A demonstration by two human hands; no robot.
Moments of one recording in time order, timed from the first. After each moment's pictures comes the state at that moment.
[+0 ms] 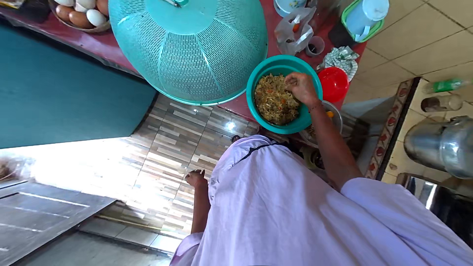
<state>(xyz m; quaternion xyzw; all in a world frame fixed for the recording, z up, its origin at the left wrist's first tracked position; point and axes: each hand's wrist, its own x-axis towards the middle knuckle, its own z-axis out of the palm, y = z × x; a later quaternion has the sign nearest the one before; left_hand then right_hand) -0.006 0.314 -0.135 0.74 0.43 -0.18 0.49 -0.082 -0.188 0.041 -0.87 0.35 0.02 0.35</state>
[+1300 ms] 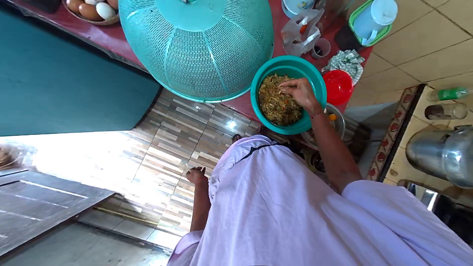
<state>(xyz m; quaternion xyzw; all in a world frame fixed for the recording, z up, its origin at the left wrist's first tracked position) -0.009 0.316 -0.144 0.73 0.44 -0.16 0.50 -0.075 -0.165 0.050 -0.80 0.35 0.01 0.49</state>
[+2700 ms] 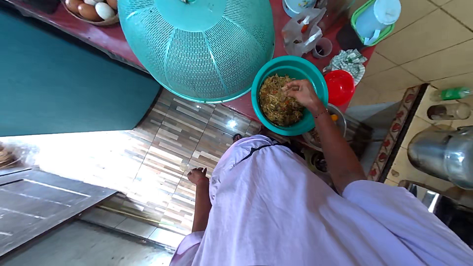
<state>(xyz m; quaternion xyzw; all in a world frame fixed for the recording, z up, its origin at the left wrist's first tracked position) -0.012 0.313 -0.139 0.72 0.45 -0.16 0.50 -0.078 -0.176 0.041 -0.78 0.36 0.04 0.50</state>
